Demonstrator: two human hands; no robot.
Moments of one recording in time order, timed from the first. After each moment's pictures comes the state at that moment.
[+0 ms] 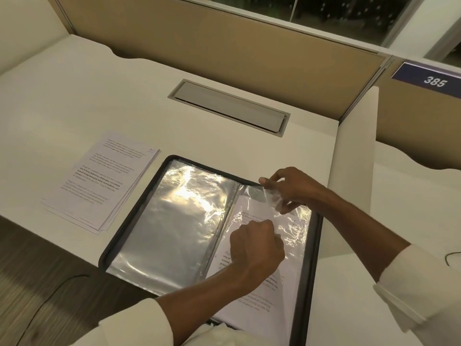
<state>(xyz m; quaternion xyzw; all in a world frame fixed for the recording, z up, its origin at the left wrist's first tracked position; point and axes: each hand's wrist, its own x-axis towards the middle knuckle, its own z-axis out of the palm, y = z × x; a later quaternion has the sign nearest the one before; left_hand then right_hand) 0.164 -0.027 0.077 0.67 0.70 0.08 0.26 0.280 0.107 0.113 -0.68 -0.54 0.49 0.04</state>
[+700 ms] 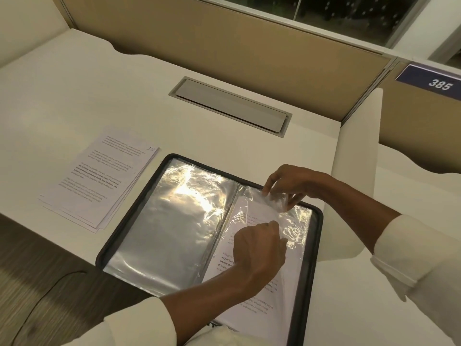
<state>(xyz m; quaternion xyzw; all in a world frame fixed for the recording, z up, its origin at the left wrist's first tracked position) 0.172 -0.024 0.058 0.72 0.66 0.05 0.21 0.283 0.146 0.105 -0.63 -0.59 0.50 -0.10</state>
